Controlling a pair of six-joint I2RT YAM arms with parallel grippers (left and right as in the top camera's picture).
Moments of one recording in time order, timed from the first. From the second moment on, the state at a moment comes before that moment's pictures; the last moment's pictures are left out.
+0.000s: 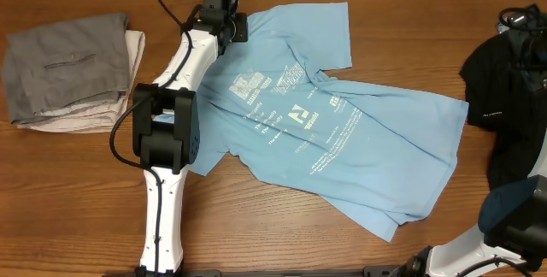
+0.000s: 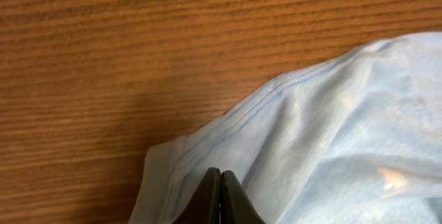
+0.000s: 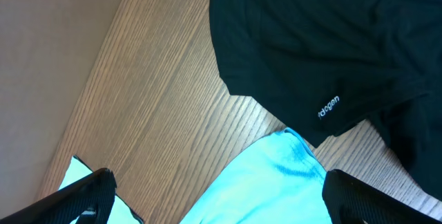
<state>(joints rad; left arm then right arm) -0.19 2.51 2.08 -0.40 0.04 -0.18 -0.41 1.82 1.90 -1.11 0.02 0.70</state>
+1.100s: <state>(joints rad) 0.09 2.55 2.12 -0.54 0.09 -0.41 -0.41 1.82 1.90 -1.11 0.02 0.70</state>
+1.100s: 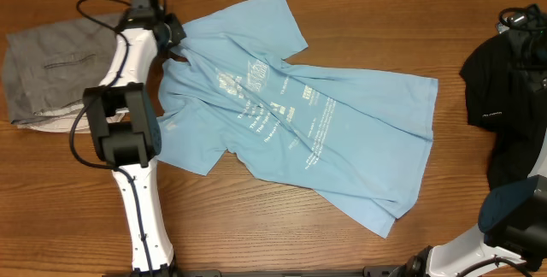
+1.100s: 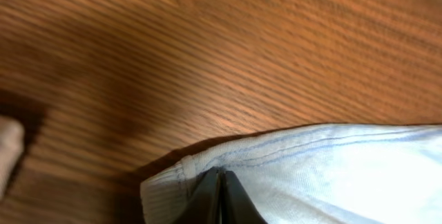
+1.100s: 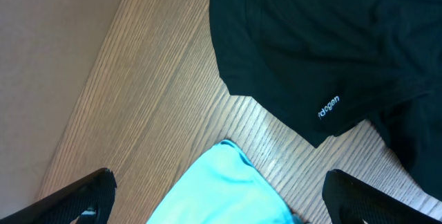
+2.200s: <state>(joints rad) -0.23 1.97 2.47 -1.67 0.00 -0.36 -0.41 1.82 1.90 -1.11 0.02 0.70</state>
